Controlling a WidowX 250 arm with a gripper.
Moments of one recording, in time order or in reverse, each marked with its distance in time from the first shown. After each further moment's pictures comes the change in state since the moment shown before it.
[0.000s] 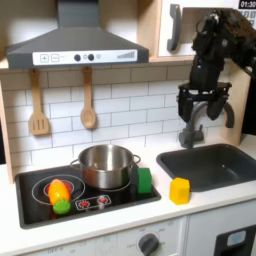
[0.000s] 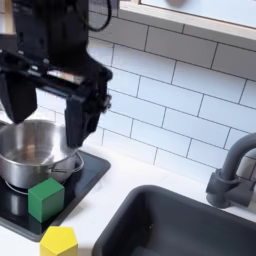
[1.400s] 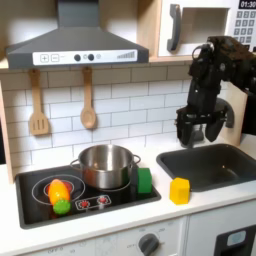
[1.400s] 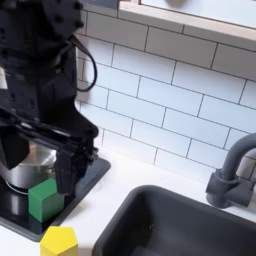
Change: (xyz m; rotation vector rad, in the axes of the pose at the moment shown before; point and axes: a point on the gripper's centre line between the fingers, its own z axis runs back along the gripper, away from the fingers) arm -0.015 0.001 -0.041 -0.009 0.035 0.005
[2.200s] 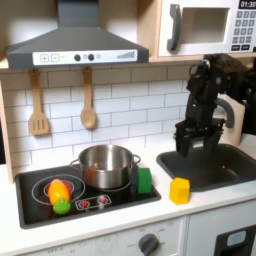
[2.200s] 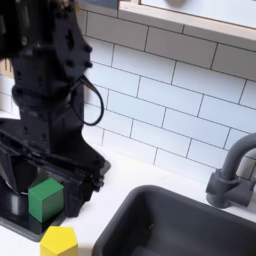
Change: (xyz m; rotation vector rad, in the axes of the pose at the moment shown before) arm 0.000 -0.004 -0.029 0.002 0.023 0.009
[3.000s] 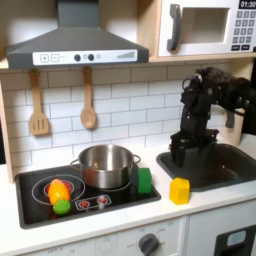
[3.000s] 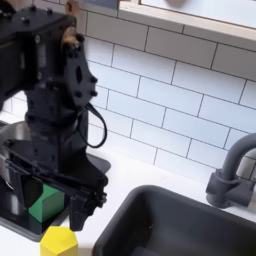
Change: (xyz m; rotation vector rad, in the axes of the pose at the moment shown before) arm 0.006 0.000 -0.028 -0.001 0.028 0.012
